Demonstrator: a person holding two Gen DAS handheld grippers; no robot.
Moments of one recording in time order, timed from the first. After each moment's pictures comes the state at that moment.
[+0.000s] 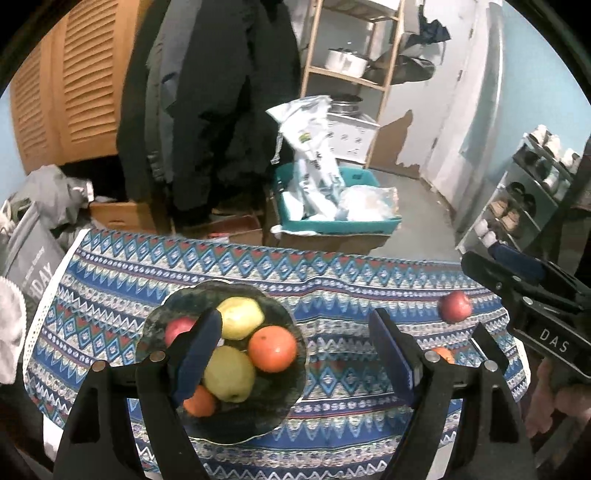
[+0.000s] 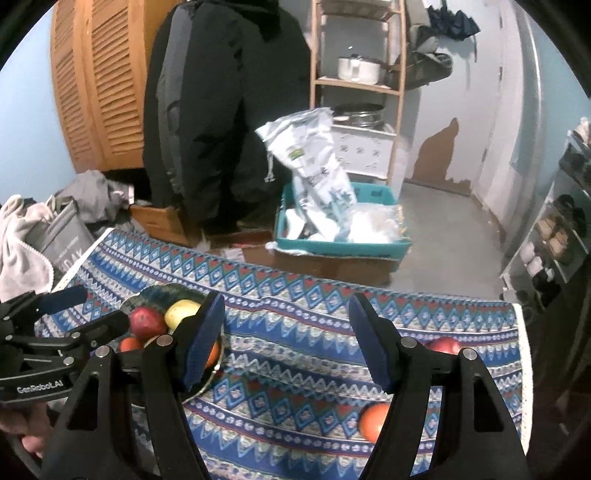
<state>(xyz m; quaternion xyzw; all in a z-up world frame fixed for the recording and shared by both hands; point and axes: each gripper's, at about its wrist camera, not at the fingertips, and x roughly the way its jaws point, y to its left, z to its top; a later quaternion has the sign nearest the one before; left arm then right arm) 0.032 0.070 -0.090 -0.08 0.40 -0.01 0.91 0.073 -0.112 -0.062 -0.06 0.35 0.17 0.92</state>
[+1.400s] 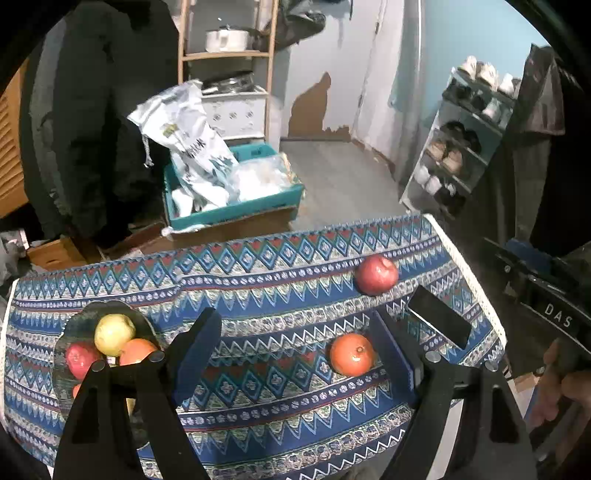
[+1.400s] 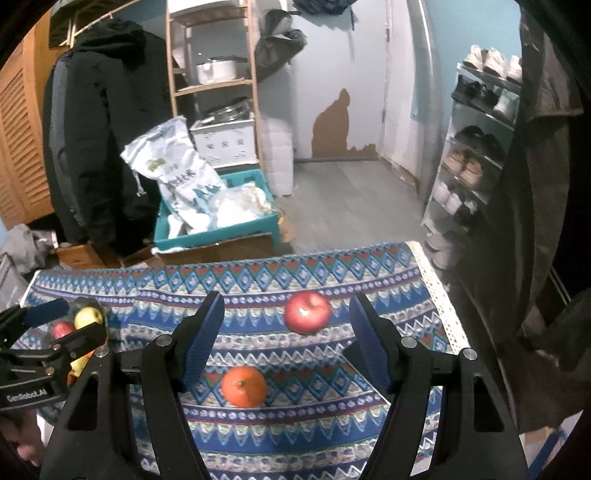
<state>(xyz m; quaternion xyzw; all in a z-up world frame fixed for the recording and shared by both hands) 0.059 -0.098 -0.107 -0.01 0.43 -0.12 0.90 0.045 -0.302 -0.076 0.02 0.36 0.00 0.93</state>
